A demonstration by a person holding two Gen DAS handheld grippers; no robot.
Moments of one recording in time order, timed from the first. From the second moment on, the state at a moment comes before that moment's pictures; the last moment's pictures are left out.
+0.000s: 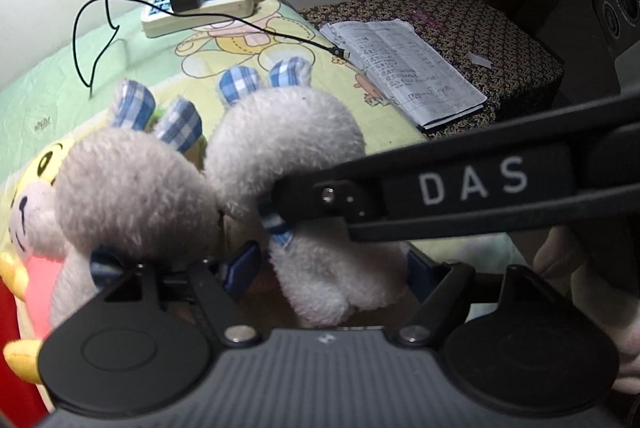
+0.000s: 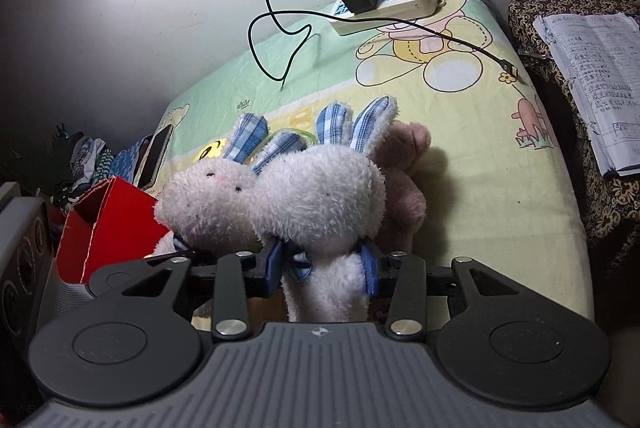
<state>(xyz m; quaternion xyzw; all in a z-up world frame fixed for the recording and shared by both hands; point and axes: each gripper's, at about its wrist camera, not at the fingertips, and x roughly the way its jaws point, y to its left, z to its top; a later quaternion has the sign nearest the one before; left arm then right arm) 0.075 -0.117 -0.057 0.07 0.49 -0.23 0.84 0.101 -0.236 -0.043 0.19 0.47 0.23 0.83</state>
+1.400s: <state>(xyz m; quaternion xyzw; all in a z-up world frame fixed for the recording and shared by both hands) -0.043 0.066 0.049 0.03 0.38 -0.15 0.91 0.000 -0.084 0.051 0.17 0.37 0.38 0.83</state>
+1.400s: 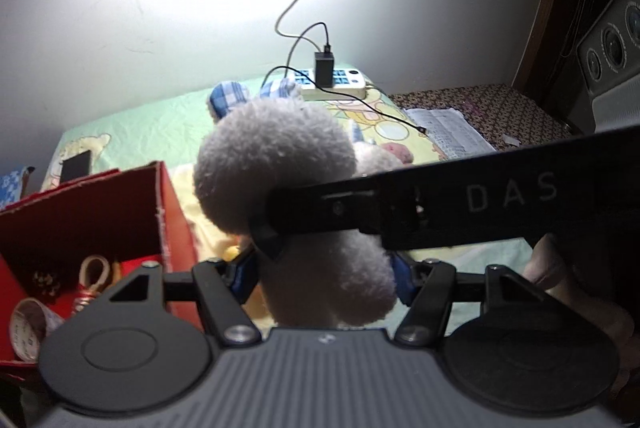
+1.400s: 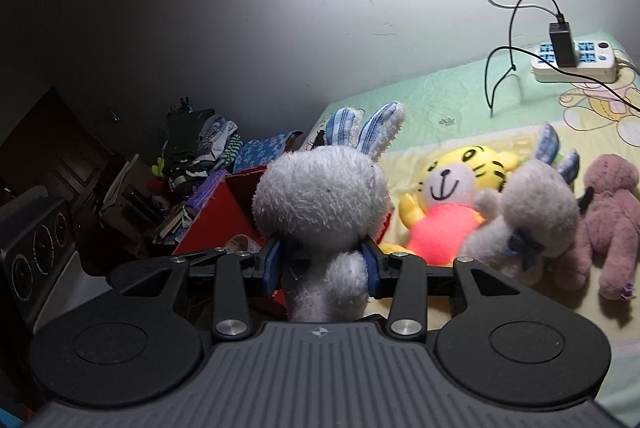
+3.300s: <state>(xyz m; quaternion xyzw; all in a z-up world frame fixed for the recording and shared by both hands) -0.023 0.348 -0.012 0.02 0.47 0.00 0.88 0.056 0.208 -0.022 0.16 0.52 0.38 0.75</state>
